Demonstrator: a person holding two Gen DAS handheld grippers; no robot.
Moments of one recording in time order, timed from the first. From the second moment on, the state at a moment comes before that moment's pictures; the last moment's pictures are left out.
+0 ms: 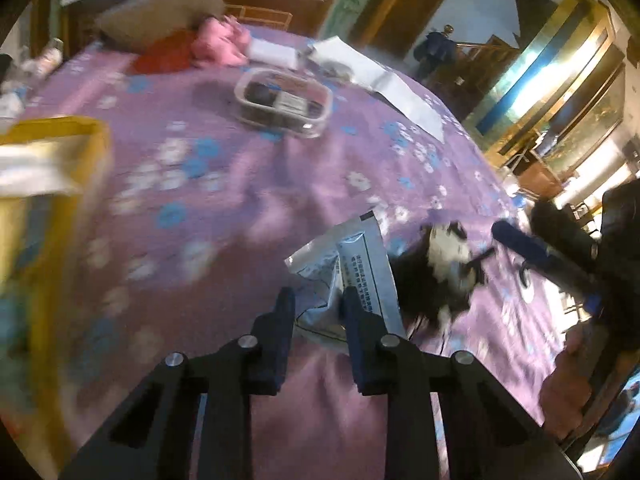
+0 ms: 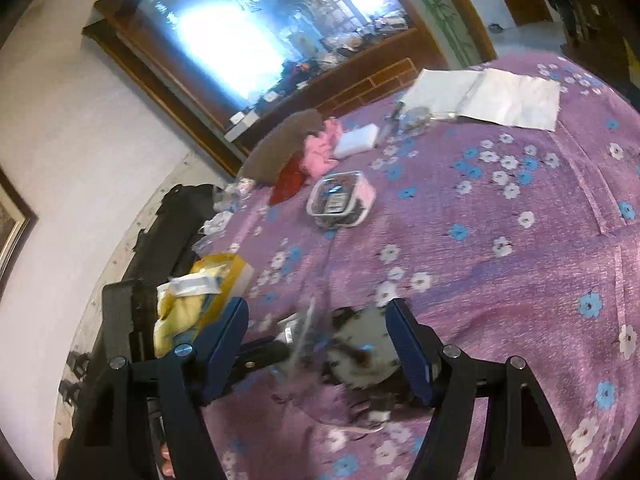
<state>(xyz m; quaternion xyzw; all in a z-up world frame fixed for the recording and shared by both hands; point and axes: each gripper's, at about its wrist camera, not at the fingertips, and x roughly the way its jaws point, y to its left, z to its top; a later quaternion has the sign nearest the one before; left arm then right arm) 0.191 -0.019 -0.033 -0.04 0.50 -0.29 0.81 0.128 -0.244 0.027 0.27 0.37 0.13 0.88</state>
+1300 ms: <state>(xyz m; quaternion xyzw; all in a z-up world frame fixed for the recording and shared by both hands) 0.102 0.175 0.034 -0.13 0.39 -0.17 0.90 0.155 -0.001 0.036 0.18 0.45 0.34 0.81</state>
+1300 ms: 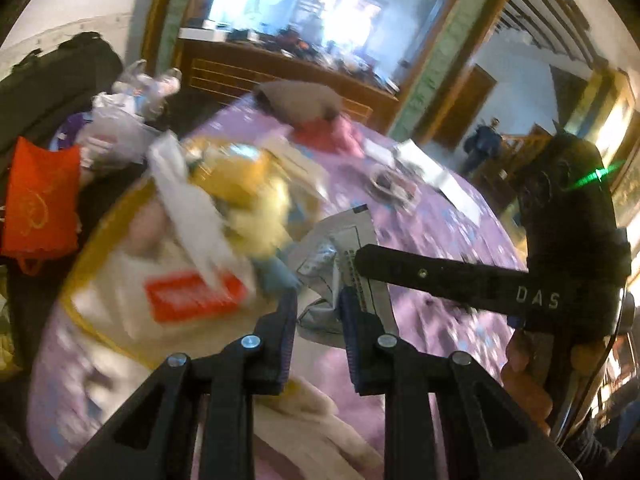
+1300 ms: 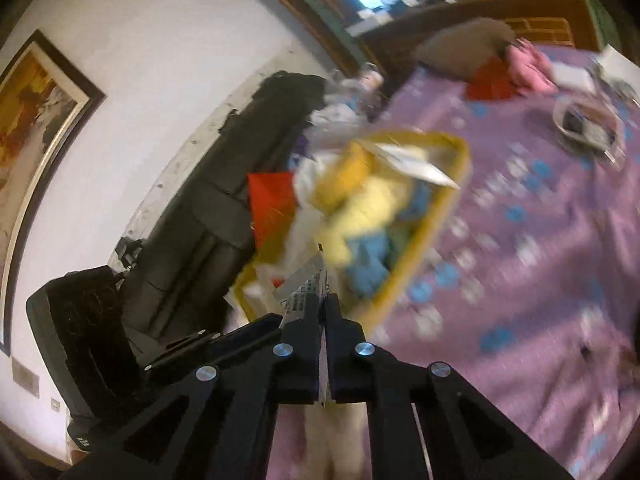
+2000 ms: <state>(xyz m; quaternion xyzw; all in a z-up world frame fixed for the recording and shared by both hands) 0.093 0.181 0.051 -0.04 0.35 -0.06 0.94 0.152 0.013 0.059 0.15 0.40 0.27 0.86</state>
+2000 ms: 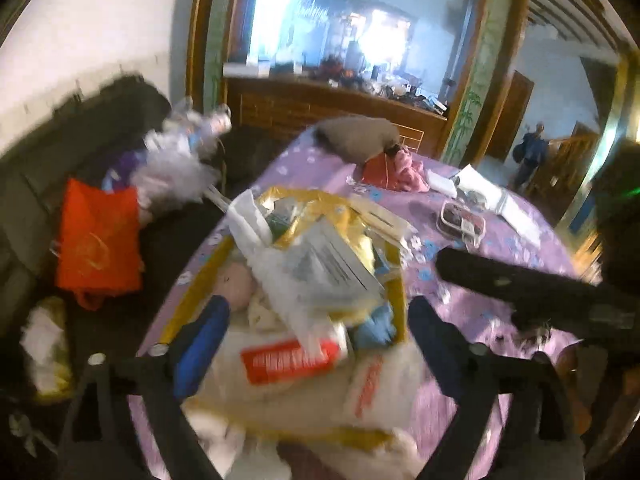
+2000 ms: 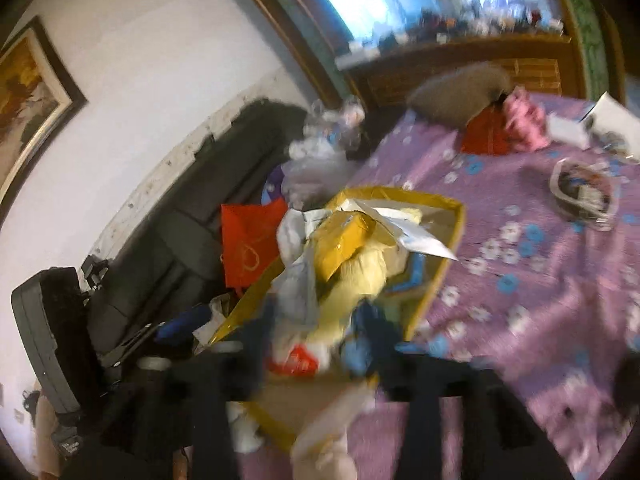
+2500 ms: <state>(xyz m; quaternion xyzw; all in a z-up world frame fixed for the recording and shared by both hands) -0.033 0.133 0.062 0.02 0.35 0.01 0.94 0.004 -0.045 0.076 0.09 0.36 0.20 0.91</state>
